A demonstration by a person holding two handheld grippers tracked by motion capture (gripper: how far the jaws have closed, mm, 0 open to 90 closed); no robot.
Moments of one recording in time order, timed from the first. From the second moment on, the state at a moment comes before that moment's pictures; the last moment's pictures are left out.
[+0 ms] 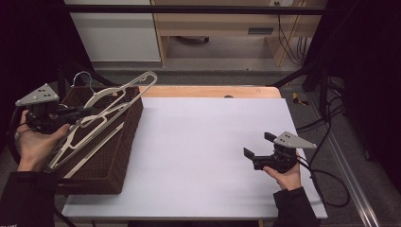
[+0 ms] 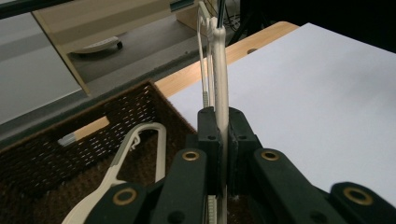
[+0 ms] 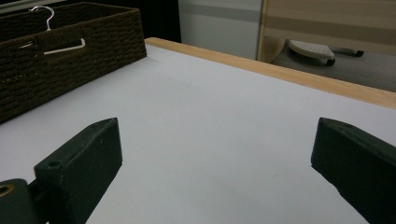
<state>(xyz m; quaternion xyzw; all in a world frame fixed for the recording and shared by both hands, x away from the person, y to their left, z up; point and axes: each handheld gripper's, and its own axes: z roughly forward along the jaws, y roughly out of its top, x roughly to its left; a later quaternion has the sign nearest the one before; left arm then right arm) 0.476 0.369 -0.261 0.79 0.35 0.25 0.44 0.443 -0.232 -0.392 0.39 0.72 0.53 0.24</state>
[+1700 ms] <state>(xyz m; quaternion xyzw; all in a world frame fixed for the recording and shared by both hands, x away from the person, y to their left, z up) 0.499 0.427 -0.375 0.76 0.49 0.18 0.39 0.445 -0.232 -0.394 0.39 0.72 0.53 0.23</state>
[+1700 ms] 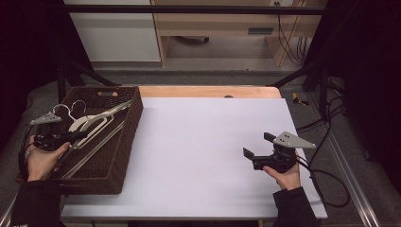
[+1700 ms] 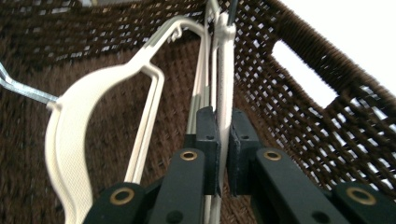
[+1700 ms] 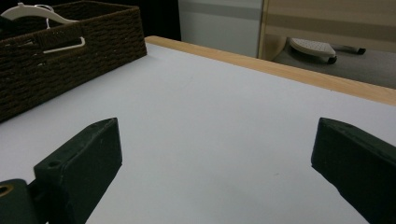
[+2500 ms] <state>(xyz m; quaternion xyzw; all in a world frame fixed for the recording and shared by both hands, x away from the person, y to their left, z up) 0.469 0.426 -0.351 0.68 0.54 0.27 0.42 0.445 -0.232 -0.396 0.39 0.72 0.52 0.23</state>
